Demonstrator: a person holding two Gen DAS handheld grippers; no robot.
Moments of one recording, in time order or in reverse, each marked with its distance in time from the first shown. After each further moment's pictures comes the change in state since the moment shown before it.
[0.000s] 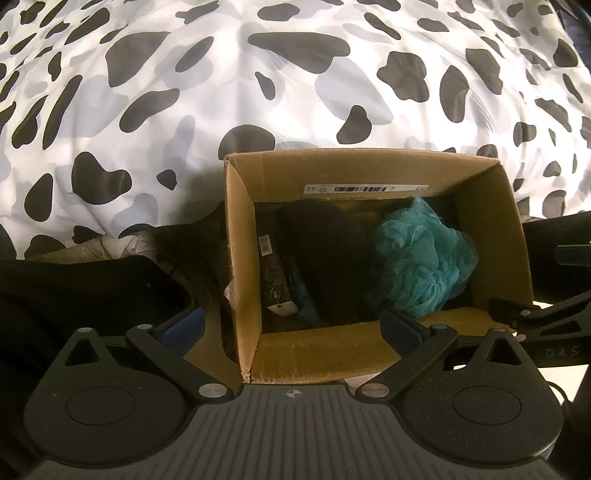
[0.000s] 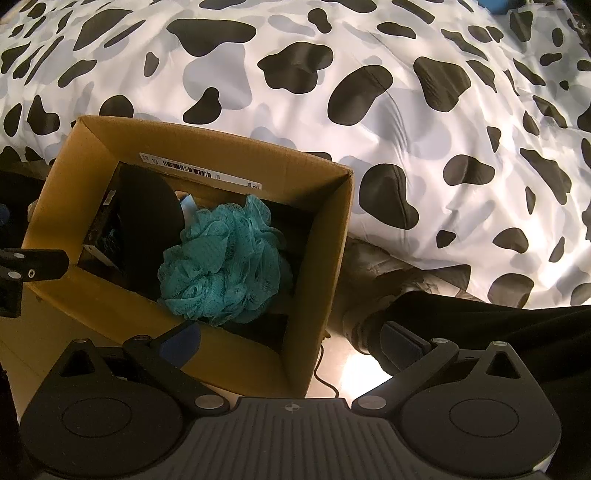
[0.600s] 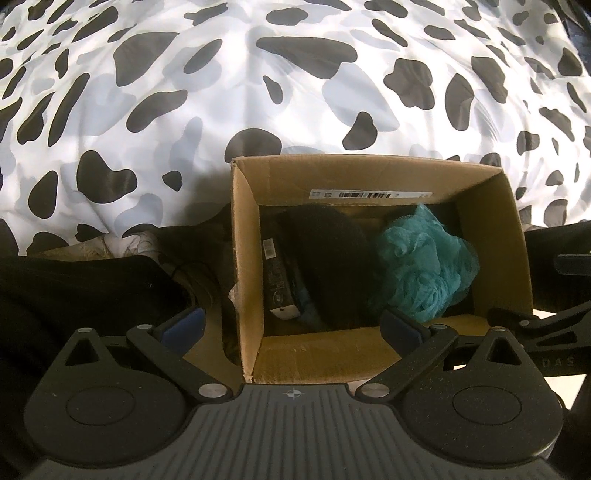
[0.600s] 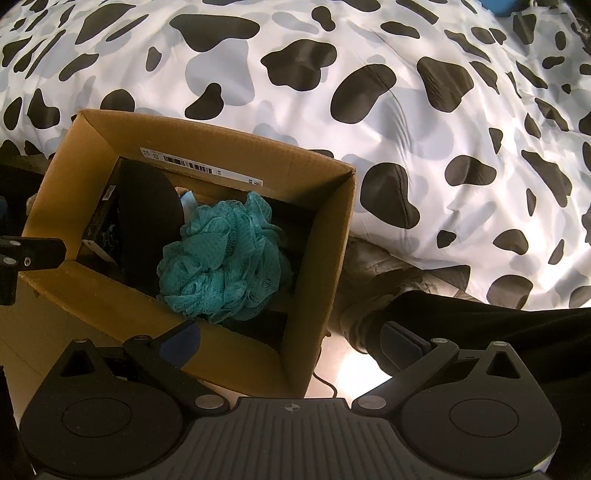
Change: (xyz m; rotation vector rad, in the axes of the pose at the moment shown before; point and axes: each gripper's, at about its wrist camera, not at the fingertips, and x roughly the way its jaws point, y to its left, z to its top) left arm -0.001 0.004 0.001 -0.024 -0.011 0.003; right arm 0.000 0.001 0.000 -0.012 0.005 -0.005
